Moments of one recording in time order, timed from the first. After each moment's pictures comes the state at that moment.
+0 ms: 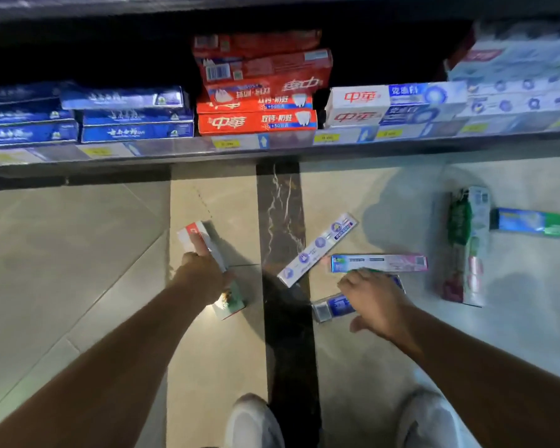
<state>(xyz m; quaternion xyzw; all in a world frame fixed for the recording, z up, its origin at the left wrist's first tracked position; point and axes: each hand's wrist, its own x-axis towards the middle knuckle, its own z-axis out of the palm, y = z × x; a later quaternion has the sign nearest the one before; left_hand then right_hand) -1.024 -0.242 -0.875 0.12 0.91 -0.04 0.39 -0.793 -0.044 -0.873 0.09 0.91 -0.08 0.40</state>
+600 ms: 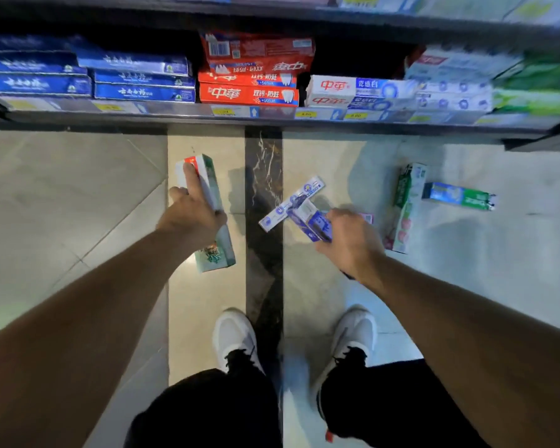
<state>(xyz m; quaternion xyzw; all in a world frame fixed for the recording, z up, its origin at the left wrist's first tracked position) -0.998 -0.235 -0.720 0.19 0.91 0.05 0.36 -0.804 -0.057 -0.709 0.35 0.88 -0.21 0.25</state>
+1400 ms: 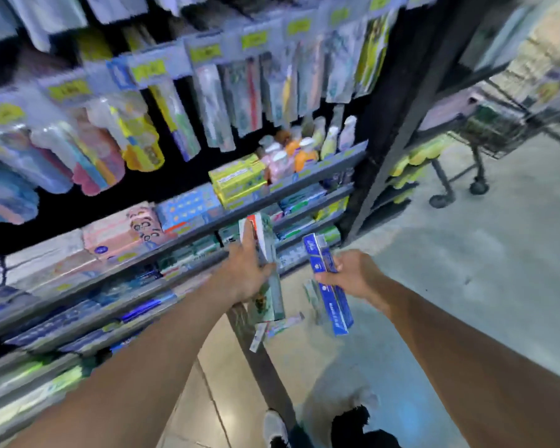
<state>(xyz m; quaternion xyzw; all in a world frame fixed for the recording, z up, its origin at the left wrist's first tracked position) -0.887 -0.070 -0.048 0.54 0.78 0.07 0.31 -0.664 0.003 -0.062 0.58 0.70 -0.41 0.00</state>
